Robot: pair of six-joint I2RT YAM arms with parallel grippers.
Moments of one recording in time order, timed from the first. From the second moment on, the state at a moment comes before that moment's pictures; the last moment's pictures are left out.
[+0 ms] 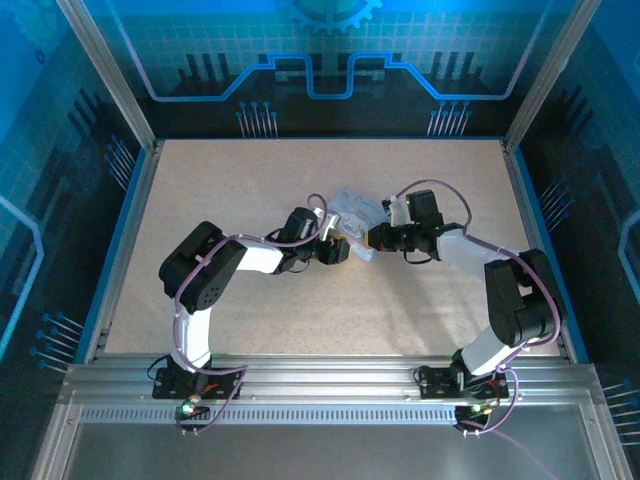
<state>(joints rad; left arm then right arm) -0.57 1.97 0.95 0.37 0.36 -0.34 0.27 1.60 0.86 -0.14 -0.58 0.35</state>
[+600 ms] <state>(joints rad) -0.61 1.98 0.95 0.39 0.34 -0.36 0.27 1.60 0.86 -0.14 -0.58 0.35</state>
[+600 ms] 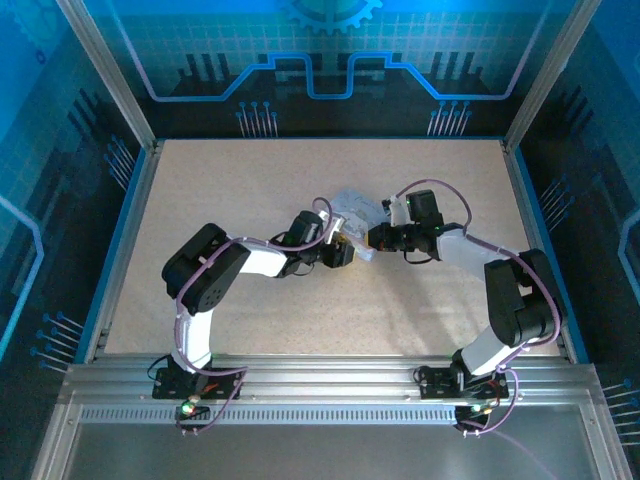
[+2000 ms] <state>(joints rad) -0.64 1.89 0.95 0.25 0.30 -0.51 0.28 1.31 0.74 -0.17 -0.53 0.24</state>
